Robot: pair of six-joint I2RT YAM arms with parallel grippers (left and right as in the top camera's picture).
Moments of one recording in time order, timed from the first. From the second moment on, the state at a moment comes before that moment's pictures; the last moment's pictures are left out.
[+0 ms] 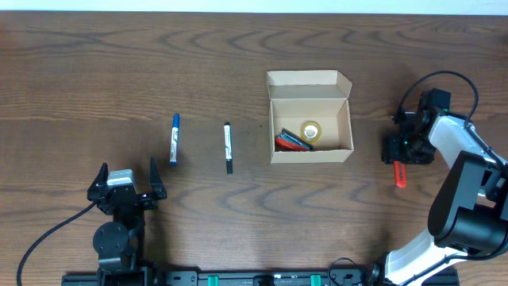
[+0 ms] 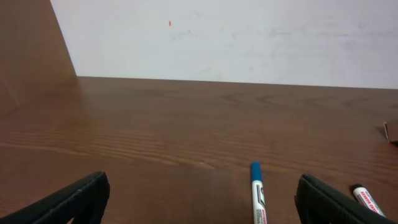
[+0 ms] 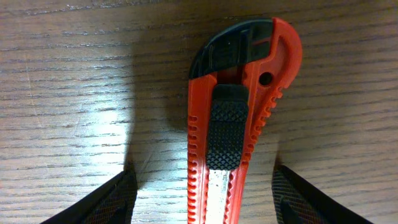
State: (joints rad) left arm 0.06 0.01 0.02 -0.11 -0.06 0.01; right arm -0.30 1.85 1.08 -0.73 0.01 -0.26
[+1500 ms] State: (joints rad) left arm 0.06 0.01 0.02 -0.11 -0.05 0.01; right arm -0.03 1.85 1.95 -1.47 -0.34 -0.68
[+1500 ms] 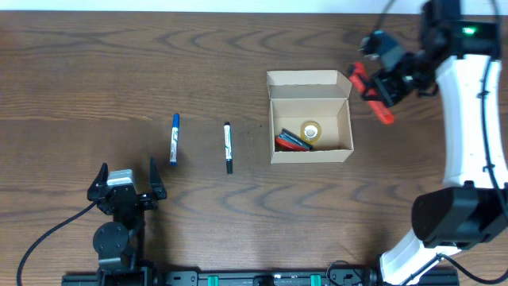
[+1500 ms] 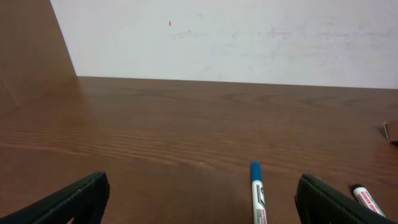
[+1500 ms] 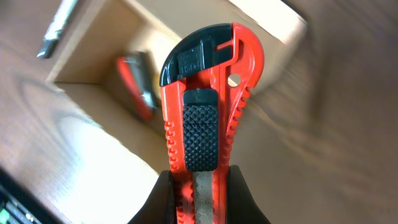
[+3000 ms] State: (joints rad) left arm 0.06 0.01 0.02 -0.11 -0.06 0.01; right arm 0.19 1.85 1.38 -0.97 -0.37 -0.95
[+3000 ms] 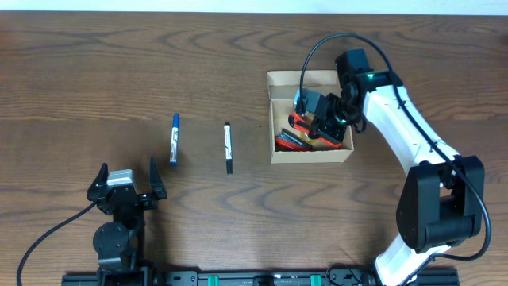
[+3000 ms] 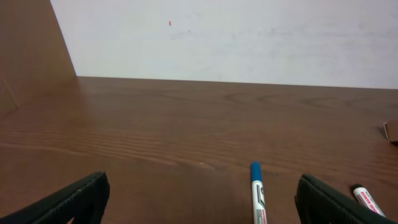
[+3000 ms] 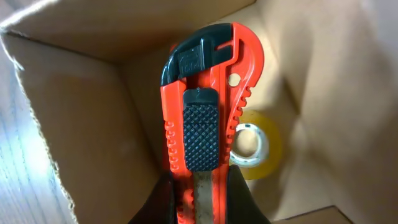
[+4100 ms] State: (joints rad) left arm 0.06 0.01 0.02 -0.11 -0.06 0.01; right arm 0.19 1.85 1.31 -0.87 -0.37 -0.88
